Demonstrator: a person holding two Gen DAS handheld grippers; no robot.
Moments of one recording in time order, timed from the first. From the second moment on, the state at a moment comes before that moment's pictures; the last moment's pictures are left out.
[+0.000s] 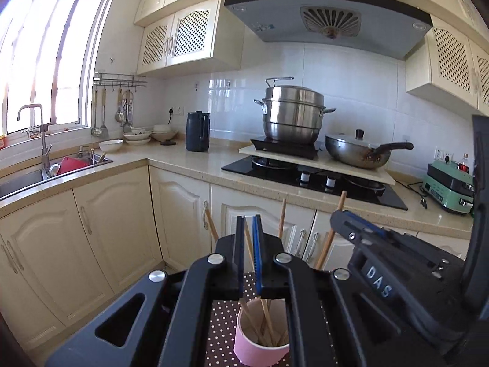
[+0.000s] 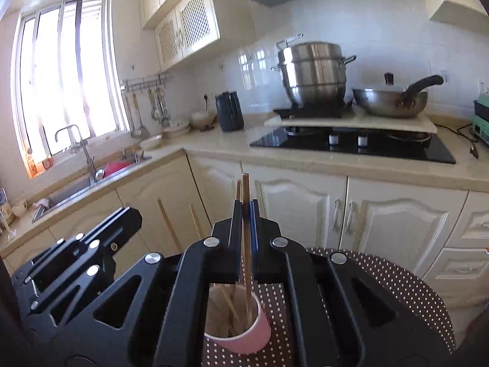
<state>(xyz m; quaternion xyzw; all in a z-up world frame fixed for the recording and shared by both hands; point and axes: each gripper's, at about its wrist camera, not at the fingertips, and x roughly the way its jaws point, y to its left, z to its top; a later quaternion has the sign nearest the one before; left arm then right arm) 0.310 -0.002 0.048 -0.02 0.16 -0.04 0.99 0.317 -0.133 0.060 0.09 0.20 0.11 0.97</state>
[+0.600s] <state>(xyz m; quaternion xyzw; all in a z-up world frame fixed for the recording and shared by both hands) 0.281 0.014 0.020 0.00 0.18 -0.04 0.98 0.291 -0.161 0.041 0.10 0.25 0.10 0.96</state>
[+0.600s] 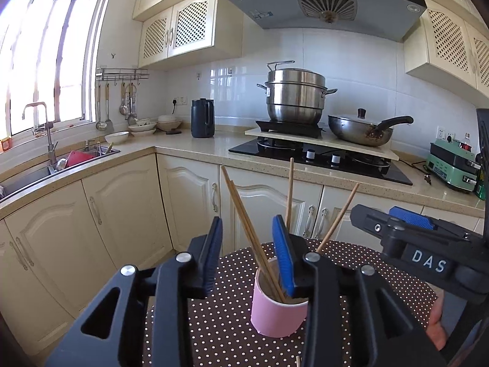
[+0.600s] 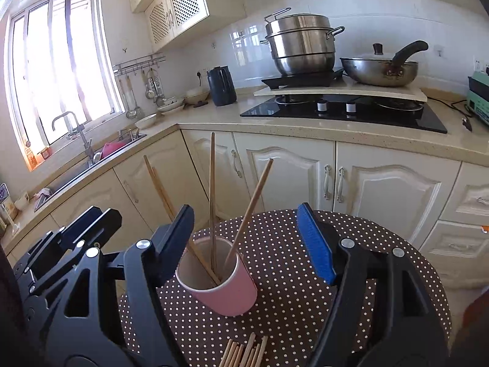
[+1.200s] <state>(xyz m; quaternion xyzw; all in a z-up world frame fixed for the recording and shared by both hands) 0.246 0.009 0.013 0.00 0.21 -0.04 0.98 0.238 -0.189 0.031 0.12 0.25 0.09 0.96</state>
